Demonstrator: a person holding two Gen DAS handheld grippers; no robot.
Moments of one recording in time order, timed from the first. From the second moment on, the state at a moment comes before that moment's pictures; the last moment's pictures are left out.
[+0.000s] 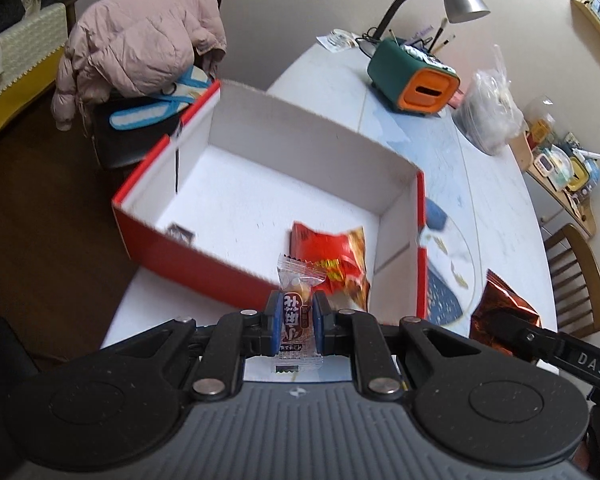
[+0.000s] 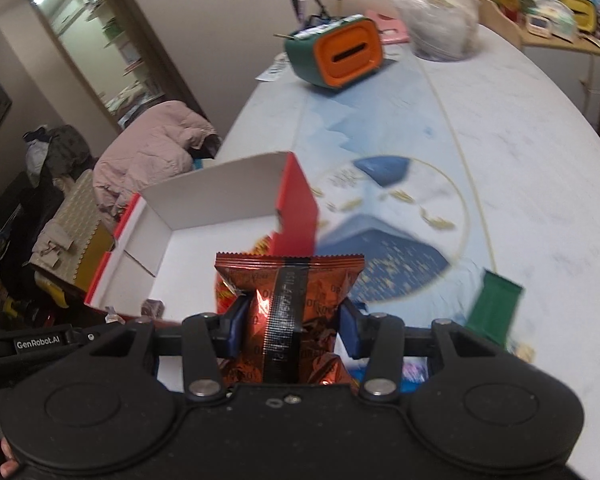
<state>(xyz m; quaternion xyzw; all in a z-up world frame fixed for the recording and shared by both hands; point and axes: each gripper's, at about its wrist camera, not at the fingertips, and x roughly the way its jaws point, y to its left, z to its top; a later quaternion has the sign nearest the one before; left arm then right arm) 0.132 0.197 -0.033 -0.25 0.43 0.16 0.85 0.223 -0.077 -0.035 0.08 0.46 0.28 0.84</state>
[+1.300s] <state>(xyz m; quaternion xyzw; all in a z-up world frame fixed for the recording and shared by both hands) 0.242 0.276 -0.108 -0.22 0.53 0.22 0.79 0.313 0.087 -0.087 -0.08 0.48 0.39 0.78</state>
